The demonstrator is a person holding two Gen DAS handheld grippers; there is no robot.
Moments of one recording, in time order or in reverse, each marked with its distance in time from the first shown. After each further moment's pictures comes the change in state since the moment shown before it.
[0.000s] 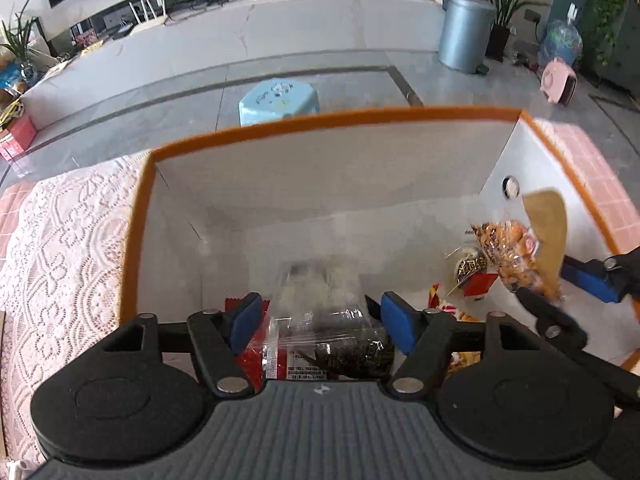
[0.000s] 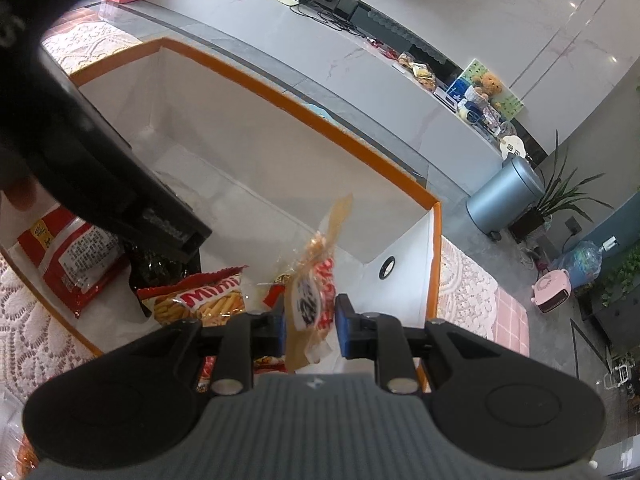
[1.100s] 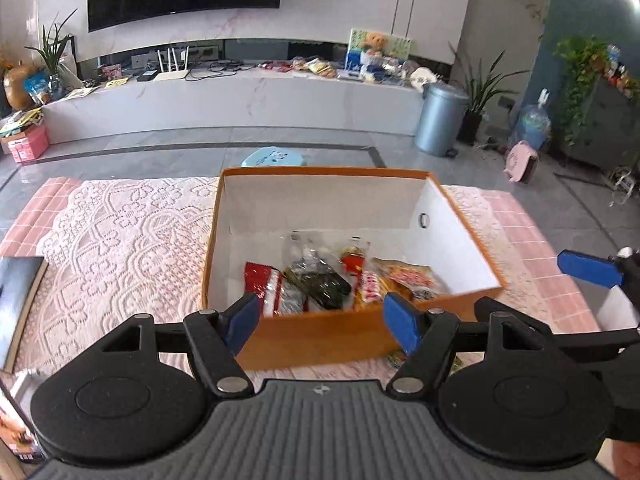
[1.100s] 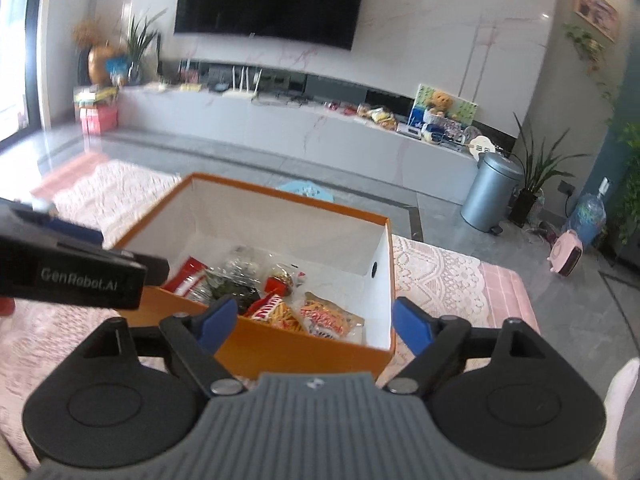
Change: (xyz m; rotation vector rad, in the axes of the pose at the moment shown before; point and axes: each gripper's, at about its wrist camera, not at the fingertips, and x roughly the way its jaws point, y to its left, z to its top) left arm -0.147 0.006 -0.089 -0.103 -0.244 -0.091; right arm -0.164 -0.015 -0.063 0.343 -0.242 0.069
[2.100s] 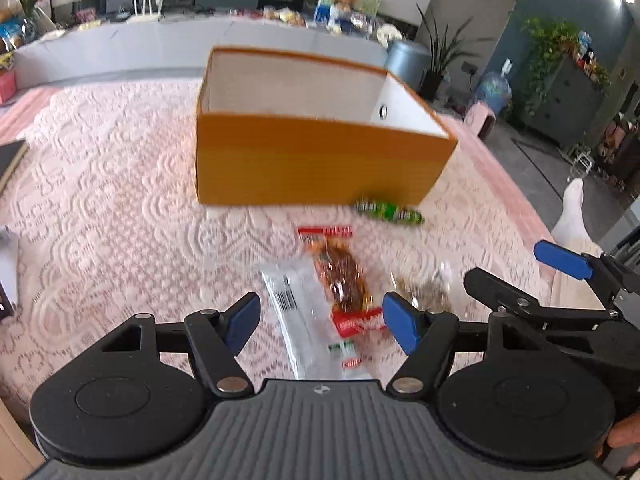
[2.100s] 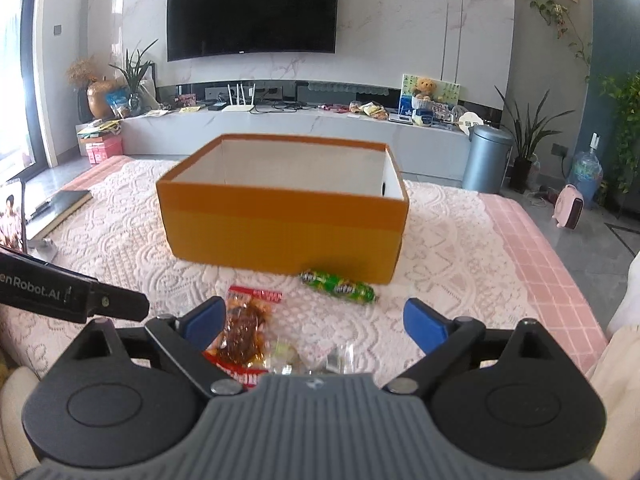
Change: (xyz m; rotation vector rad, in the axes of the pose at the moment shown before) left arm -0.024 0.017 -0.124 -0.029 0.137 -0.149; right arm -0.064 0.028 -0.138 0.117 -0.041 0.025
